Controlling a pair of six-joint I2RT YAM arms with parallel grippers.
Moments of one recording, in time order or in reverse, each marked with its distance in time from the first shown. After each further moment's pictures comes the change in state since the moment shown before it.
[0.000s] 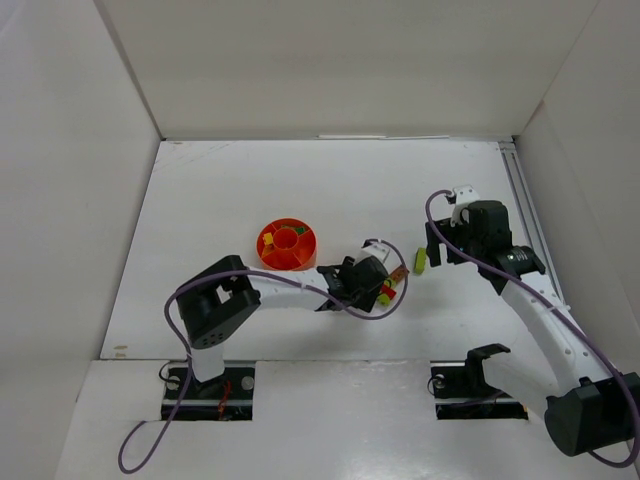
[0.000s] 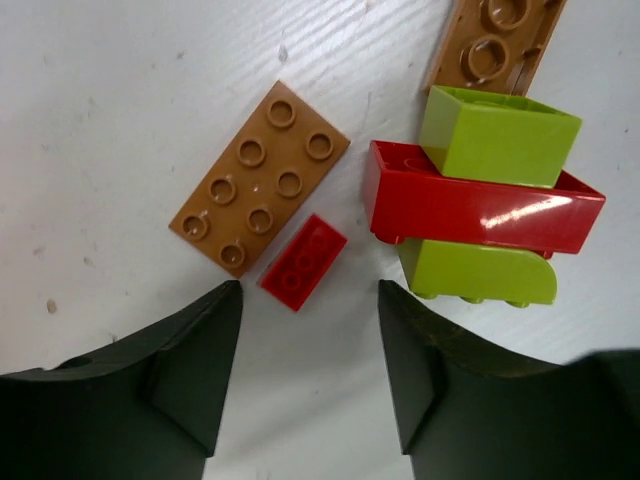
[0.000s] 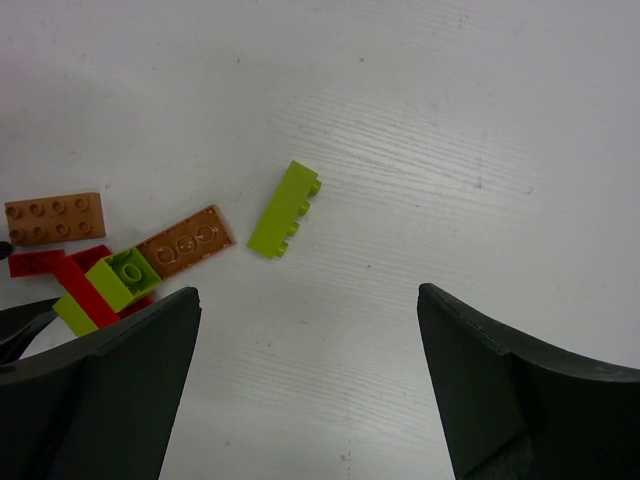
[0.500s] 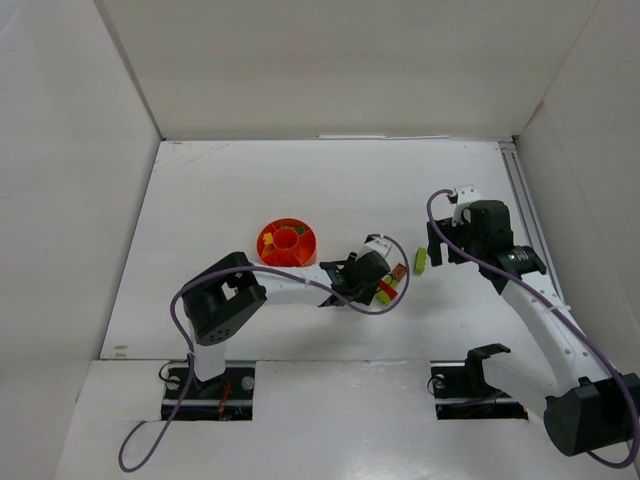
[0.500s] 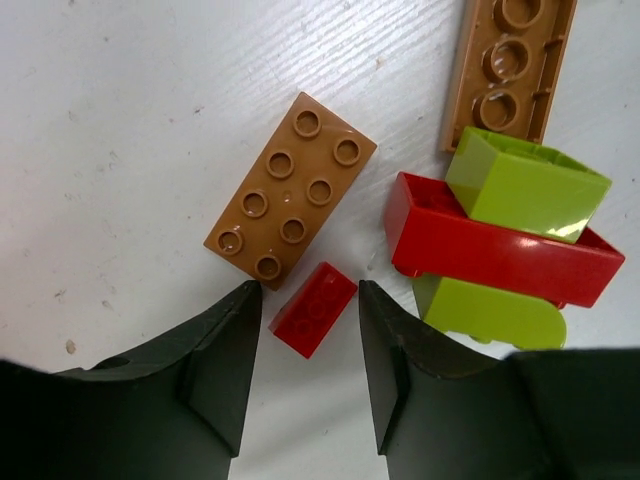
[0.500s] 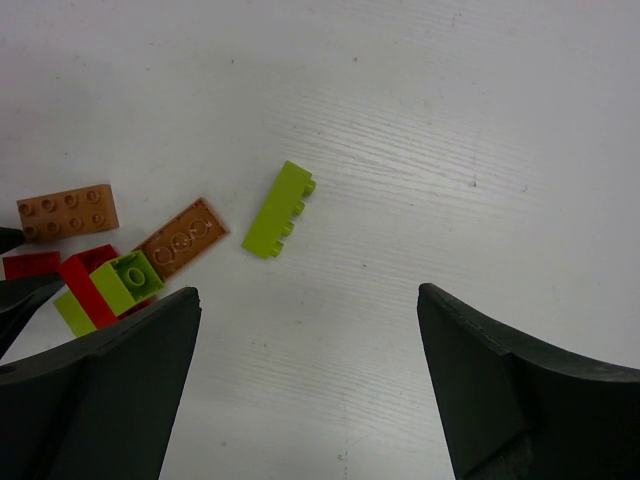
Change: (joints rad) left arm 0.019 0.045 0.042 0.030 -0.016 0.037; right arm -0.014 0.000 0.000 0.001 -0.008 -0.004
